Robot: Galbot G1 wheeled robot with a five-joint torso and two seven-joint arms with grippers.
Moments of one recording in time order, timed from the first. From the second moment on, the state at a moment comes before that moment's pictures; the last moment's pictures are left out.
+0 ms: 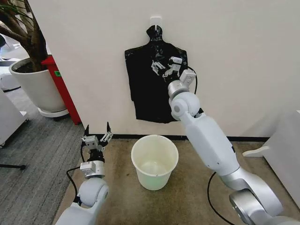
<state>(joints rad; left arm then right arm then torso) 1.26 -1.22 -0.31 -1.83 -0.26 -0.31 -0.42 -0.38 1.36 0.00 1.60 0.76 -0.18 0.37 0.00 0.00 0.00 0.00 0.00</state>
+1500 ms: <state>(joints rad) 1.27 -1.23 -0.31 -1.83 -0.25 -0.31 -0.42 -0.28 1.45 0.03 1.43 0.82 -0.09 0.27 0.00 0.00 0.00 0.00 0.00</state>
